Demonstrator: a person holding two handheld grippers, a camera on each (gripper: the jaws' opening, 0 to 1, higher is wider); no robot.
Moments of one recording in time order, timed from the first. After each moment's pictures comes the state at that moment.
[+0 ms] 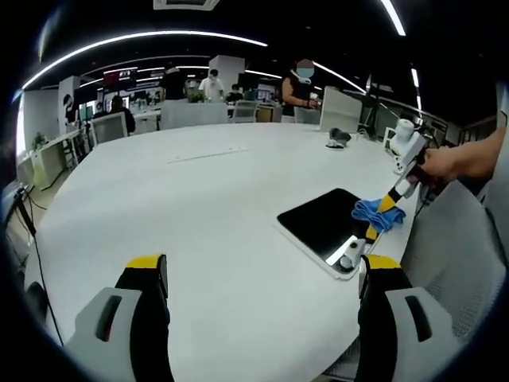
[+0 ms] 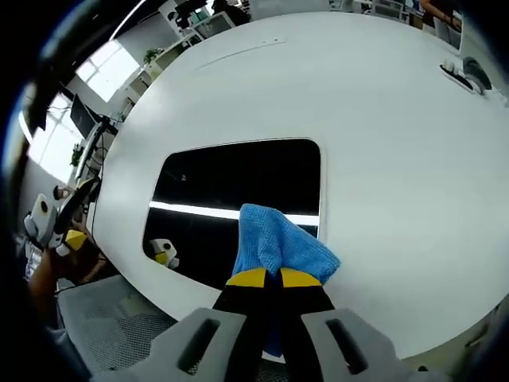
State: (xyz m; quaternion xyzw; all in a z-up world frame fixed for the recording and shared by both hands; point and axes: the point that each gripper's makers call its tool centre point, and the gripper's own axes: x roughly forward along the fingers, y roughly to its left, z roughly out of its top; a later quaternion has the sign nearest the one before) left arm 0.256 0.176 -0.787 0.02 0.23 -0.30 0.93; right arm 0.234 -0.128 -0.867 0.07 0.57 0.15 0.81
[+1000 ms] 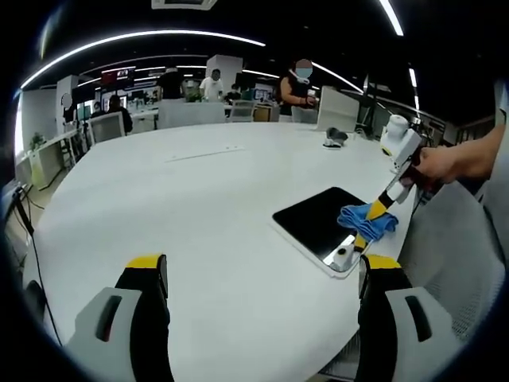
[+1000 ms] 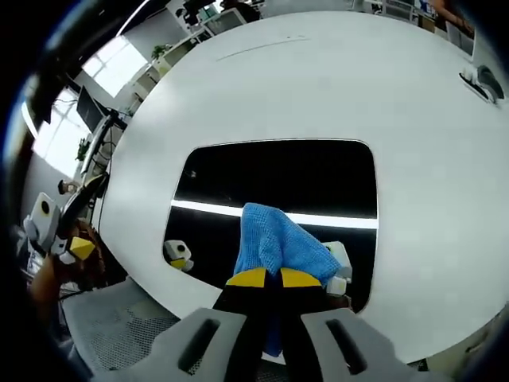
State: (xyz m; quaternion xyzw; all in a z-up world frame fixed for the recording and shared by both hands) left arm 0.252 0.173 -0.788 0.02 0.23 -0.30 0.92; right arm 0.234 -0.074 -0.867 0.06 0.57 0.17 0.80
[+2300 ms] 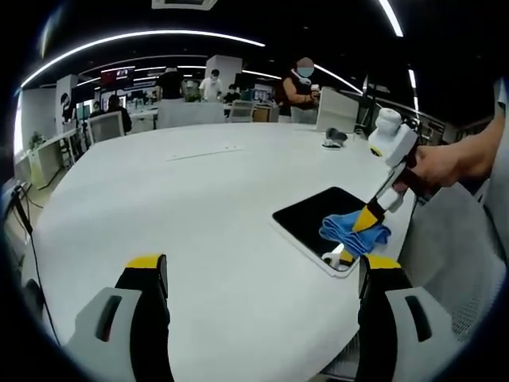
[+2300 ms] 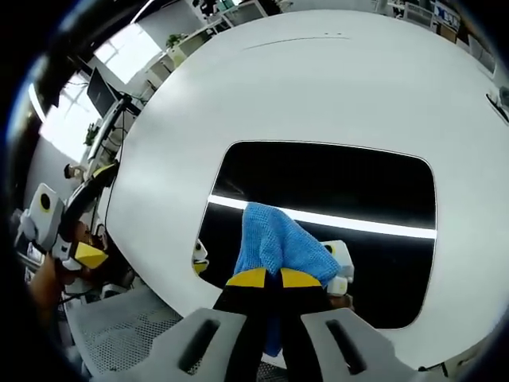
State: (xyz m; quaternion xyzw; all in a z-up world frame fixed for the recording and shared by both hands) left arm 0.252 0.175 -0.791 0.02 0.23 -0.31 0.92; right arm 0.238 -0.015 -0.866 0.04 0.57 0.21 0.79
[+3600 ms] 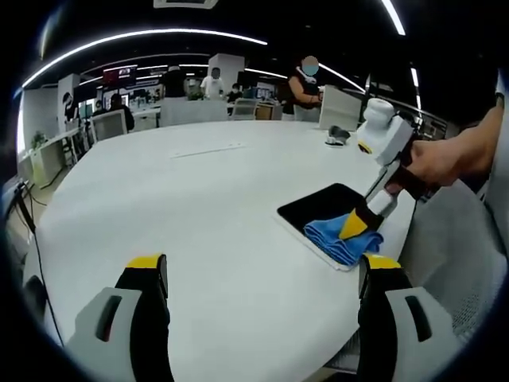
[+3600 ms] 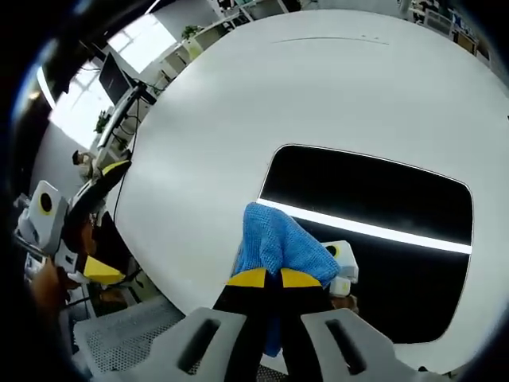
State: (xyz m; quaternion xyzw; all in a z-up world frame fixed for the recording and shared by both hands) left arm 0.249 0.184 -0.795 0.02 0.24 -0.30 0.92; right arm 0.241 0.038 -0.866 0.03 0.57 0.25 0.78
